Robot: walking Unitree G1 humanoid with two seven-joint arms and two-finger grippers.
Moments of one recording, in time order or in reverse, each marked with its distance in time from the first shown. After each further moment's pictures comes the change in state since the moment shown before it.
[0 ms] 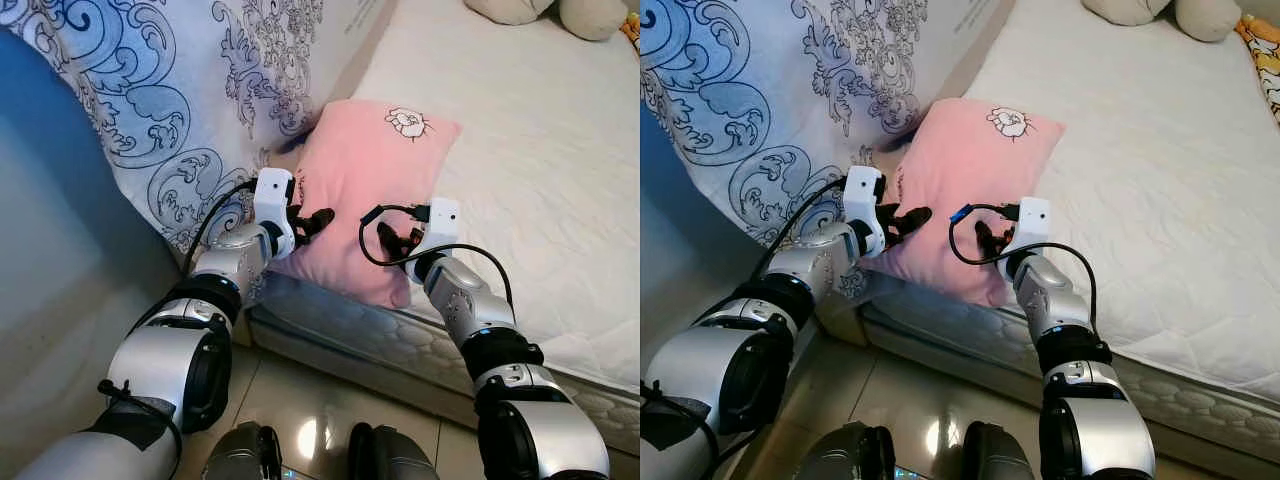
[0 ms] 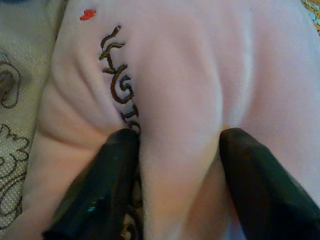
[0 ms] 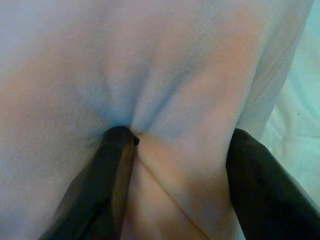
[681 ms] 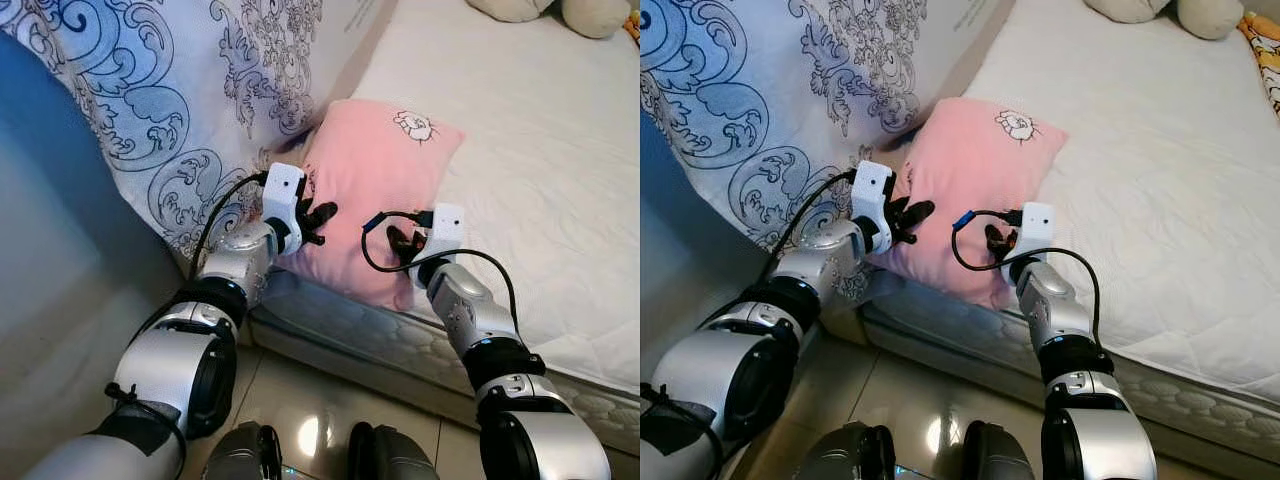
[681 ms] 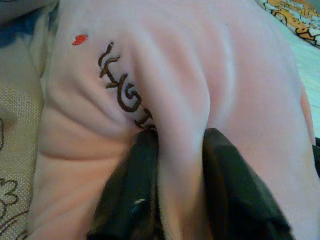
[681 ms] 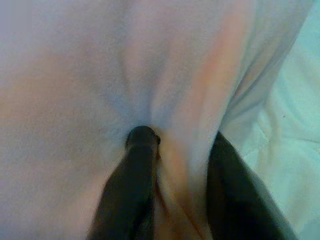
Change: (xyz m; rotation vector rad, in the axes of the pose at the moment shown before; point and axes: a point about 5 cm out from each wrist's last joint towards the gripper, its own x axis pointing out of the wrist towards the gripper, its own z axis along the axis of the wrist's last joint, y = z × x) left arm 0.003 -0.010 0.006 0.121 -0.074 -0.045; right arm -0.004 -0.005 -0.005 -0.038 -0.035 -0.013
